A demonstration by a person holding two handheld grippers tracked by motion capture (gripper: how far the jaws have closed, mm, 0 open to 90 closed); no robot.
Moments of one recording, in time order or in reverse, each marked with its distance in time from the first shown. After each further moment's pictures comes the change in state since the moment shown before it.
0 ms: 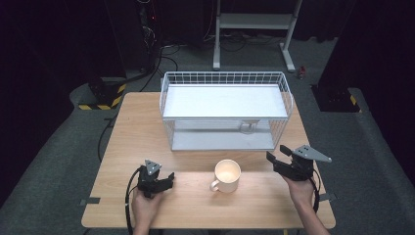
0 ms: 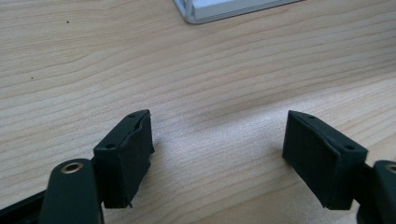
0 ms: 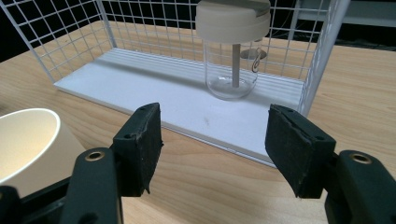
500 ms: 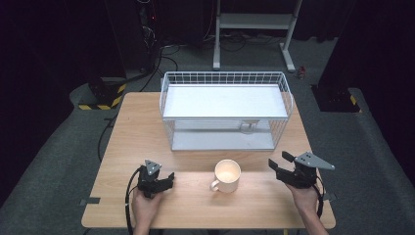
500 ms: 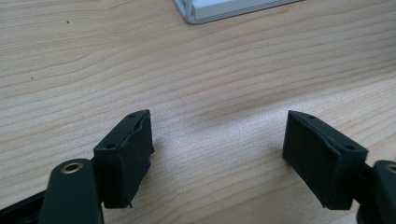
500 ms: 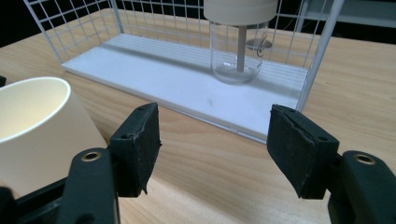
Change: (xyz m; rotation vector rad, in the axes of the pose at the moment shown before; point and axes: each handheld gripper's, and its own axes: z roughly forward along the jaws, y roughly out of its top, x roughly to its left) left arm 0.000 0.000 0.000 -0.001 0.001 0.000; right arm -0.001 -0.017 -0.012 0.014 0.022 -0.037
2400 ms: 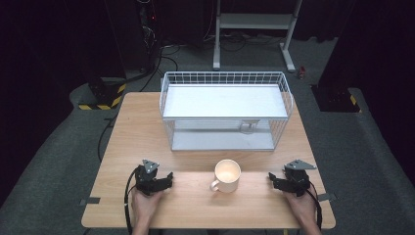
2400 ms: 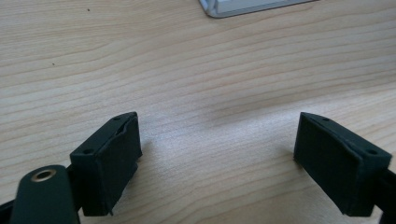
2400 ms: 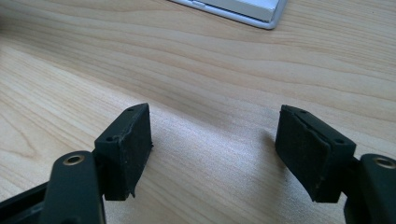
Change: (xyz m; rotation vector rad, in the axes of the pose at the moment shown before) left arm 0.005 0.000 -0.001 0.022 0.030 -0.045; right arm -0.016 -0.052 0.035 0.317 -0.125 -0.013
